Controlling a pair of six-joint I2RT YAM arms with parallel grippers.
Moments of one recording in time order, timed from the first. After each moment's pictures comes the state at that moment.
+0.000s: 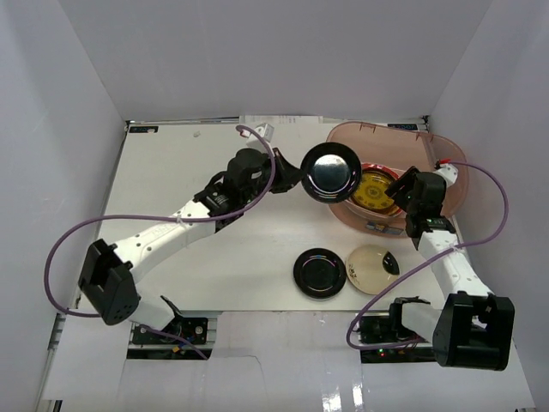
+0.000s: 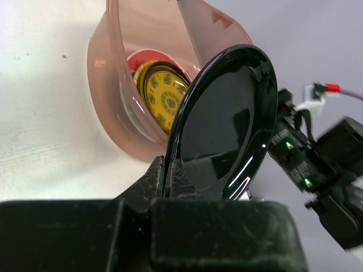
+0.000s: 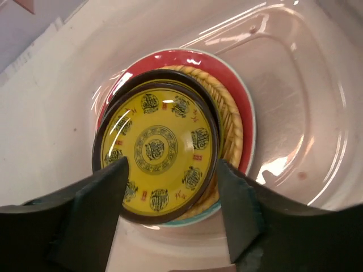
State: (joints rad) left arm -0.79 1.42 1.17 0.02 -0.04 -0.77; right arm -0.02 1.11 0.64 -0.01 0.16 0.55
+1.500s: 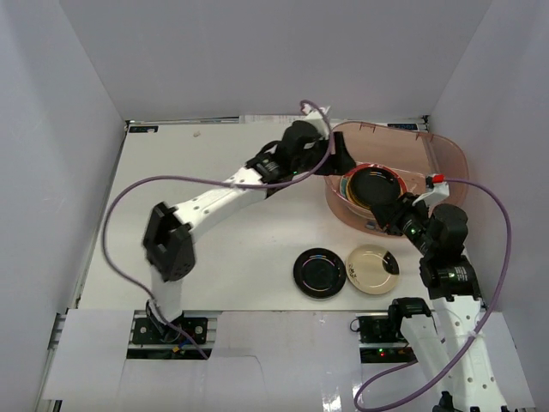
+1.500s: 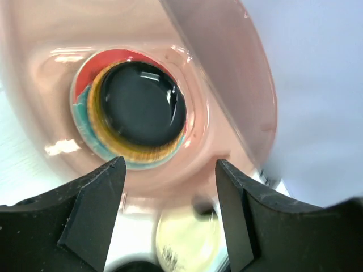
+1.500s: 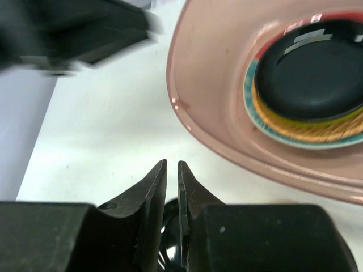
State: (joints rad) left arm -0.86 2.06 1.95 -0.23 0.08 -0.62; right arm 0.08 0.53 0.72 -0.42 -0.30 0.49
